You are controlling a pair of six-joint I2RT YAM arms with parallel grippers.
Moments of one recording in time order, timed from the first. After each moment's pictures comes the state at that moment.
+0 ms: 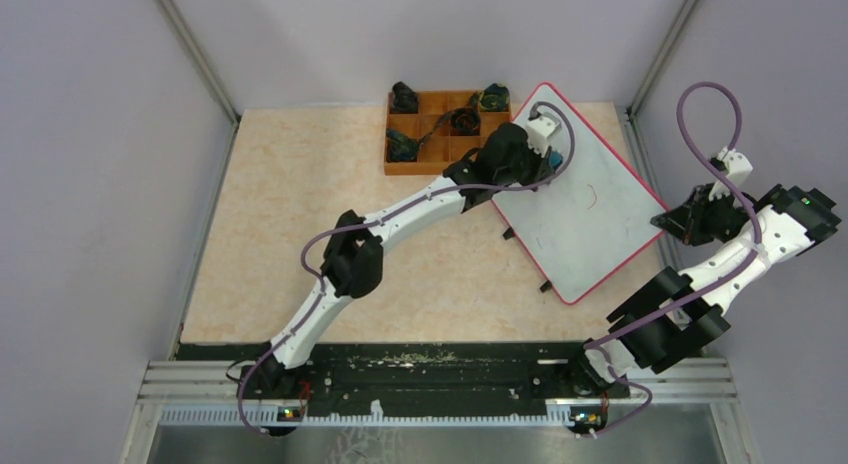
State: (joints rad) left arm -0.94 2.45 2.31 -0.13 0.08 -0.13; right arm -0.97 1.44 1.48 -1.48 -1.02 -1.15
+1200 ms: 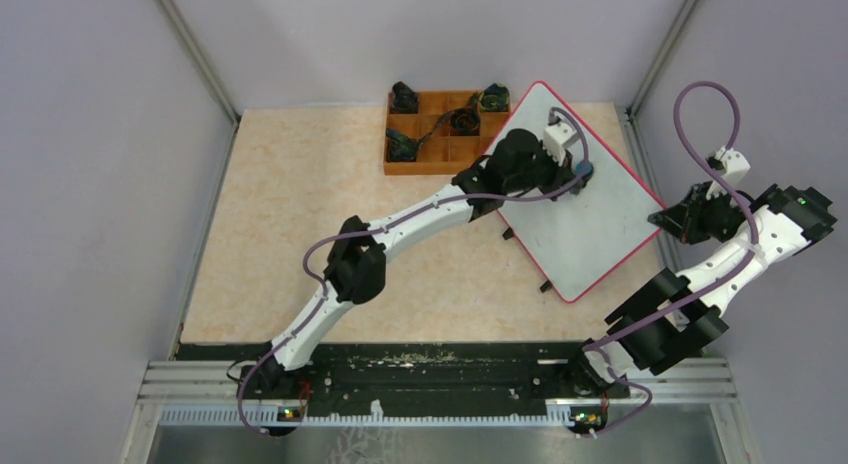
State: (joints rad) left arm -1.00 2.45 2.32 -0.01 0.22 -0.17; right arm -0.96 1.43 1.47 -1.47 -1.05 -1.15
